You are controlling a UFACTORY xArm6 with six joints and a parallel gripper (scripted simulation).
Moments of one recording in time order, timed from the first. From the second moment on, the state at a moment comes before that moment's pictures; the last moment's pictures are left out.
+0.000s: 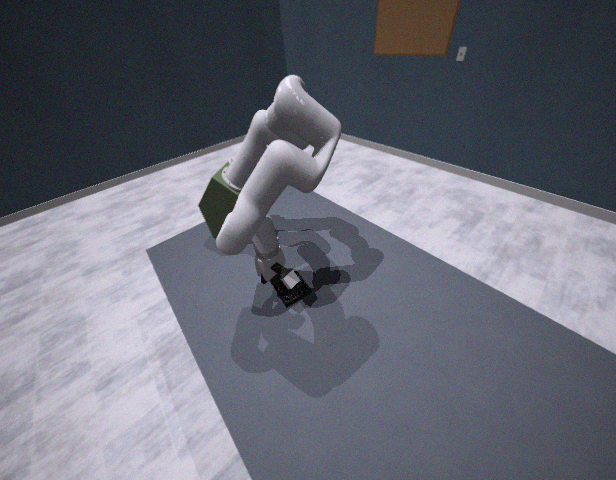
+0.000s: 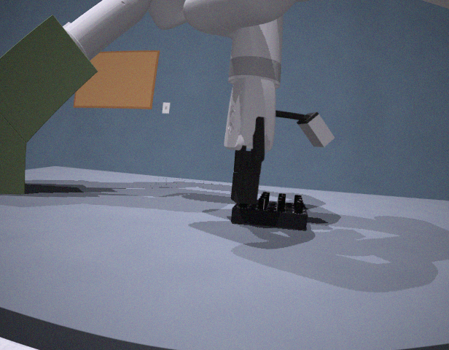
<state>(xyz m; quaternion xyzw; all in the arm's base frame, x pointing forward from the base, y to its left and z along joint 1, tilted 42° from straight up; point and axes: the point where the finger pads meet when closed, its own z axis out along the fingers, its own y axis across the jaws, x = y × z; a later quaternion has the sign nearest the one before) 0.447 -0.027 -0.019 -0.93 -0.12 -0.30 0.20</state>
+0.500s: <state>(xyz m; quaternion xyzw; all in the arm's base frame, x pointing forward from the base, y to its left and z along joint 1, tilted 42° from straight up) 0.447 -0.027 -0.019 -0.89 -0.27 -0.32 0.15</state>
